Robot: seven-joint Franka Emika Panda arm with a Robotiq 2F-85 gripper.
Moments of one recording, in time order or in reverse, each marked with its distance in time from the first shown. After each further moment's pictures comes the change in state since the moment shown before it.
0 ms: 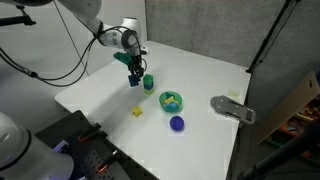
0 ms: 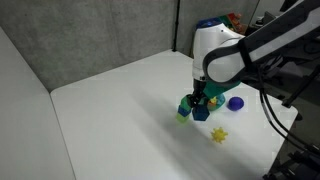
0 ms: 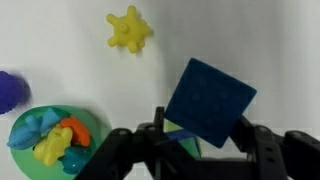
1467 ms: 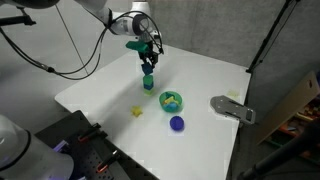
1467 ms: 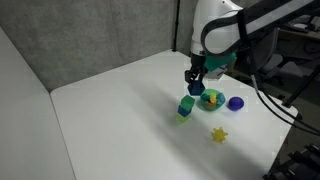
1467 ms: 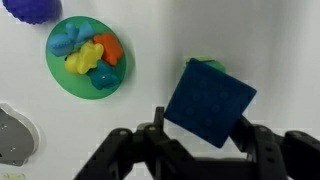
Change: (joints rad) arm -0.070 0.014 -0.003 0.191 -0.082 -0.046 -0.181
